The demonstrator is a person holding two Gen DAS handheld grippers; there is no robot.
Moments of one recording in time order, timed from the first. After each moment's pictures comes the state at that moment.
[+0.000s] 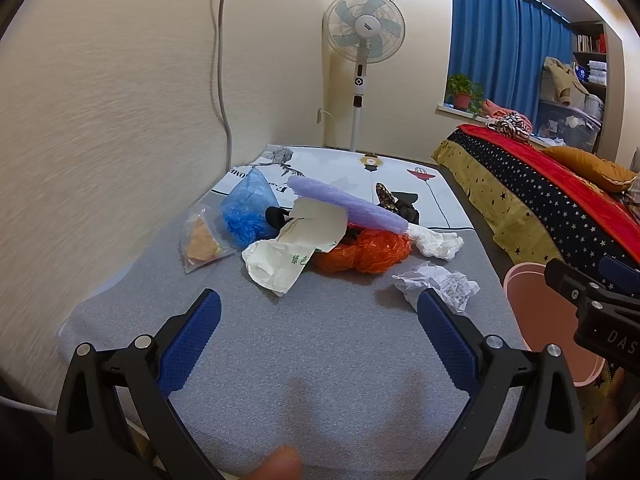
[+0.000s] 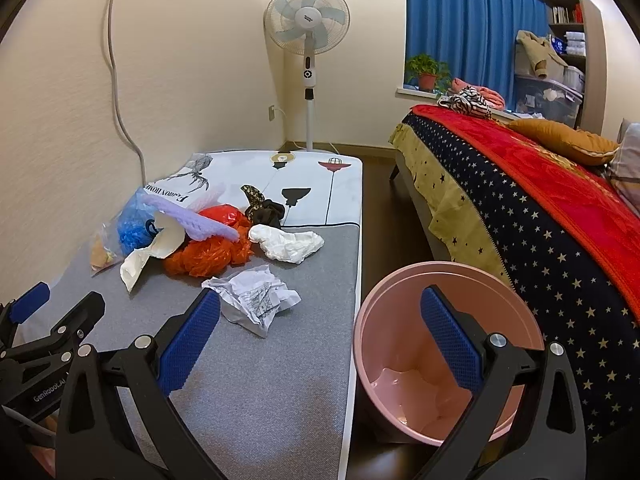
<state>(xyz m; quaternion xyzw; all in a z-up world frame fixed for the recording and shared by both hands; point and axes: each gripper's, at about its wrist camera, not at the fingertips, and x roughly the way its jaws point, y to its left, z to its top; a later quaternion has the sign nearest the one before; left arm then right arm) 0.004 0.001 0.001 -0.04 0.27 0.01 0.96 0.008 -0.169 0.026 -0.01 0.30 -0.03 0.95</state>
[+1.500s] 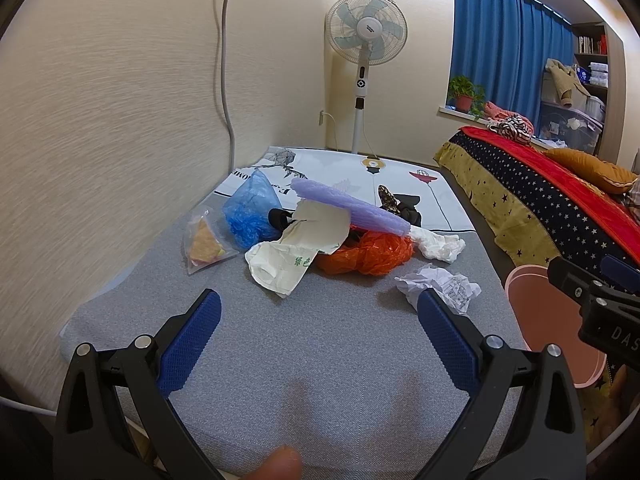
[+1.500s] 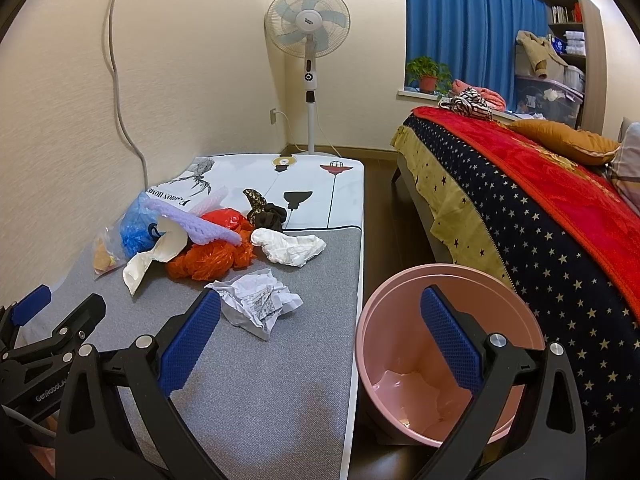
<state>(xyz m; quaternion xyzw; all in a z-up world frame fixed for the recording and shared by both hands) 0.005 0.002 0.001 -0.04 0.27 0.01 0.96 0.009 -0.166 0.030 0.00 0.30 -0.03 0.95</state>
